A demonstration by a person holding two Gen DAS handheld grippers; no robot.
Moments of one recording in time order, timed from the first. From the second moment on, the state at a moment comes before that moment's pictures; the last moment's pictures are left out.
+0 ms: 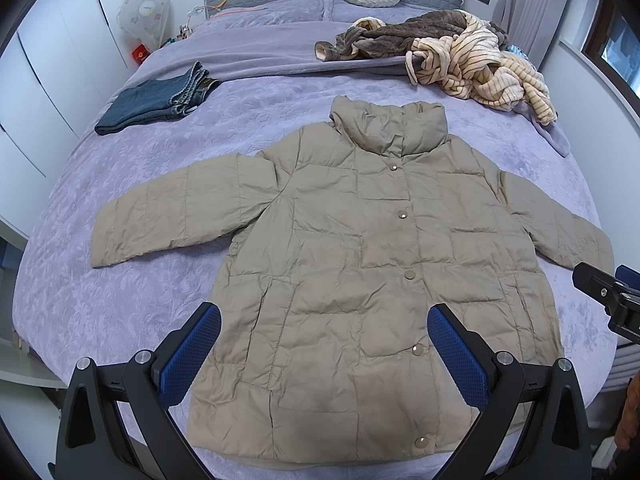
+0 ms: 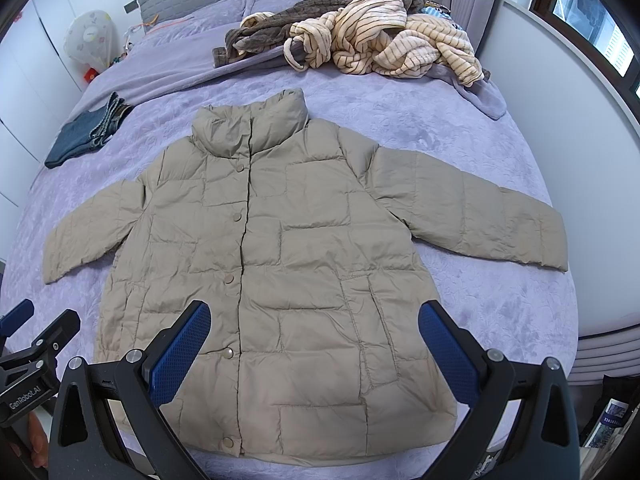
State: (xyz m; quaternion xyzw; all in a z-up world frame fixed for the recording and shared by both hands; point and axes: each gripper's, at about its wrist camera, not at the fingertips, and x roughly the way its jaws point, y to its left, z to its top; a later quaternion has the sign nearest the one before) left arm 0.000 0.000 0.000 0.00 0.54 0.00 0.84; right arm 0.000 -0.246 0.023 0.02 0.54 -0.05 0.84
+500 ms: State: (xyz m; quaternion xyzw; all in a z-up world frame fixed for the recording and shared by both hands) left arm 0.000 0.000 -0.001 0.00 0.54 0.00 0.84; right arm 0.001 -0.245 0.022 0.02 0.54 -0.05 0.84
